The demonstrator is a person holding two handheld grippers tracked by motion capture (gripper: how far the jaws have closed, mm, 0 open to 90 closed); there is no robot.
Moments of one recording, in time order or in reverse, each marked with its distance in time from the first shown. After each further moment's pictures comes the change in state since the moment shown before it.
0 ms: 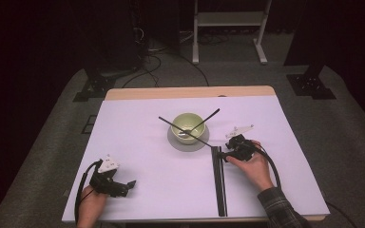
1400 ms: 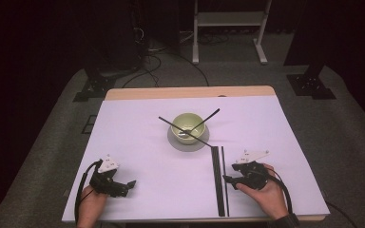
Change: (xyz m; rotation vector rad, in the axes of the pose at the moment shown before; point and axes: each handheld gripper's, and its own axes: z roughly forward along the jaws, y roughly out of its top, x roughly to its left) left arm 0.000 0.000 0.000 0.001 0.000 -0.001; right arm 0.051 -0.052 -0.056 -0.035 0.051 -0.033
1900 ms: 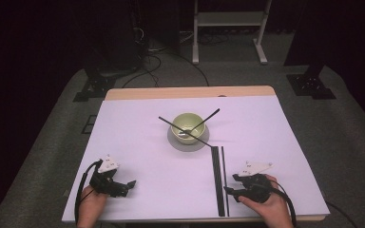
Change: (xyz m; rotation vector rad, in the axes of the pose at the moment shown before) left arm 0.000 0.000 0.000 0.000 0.000 0.000; right arm 0.023 -0.020 -0.012 0.000 0.025 -0.016
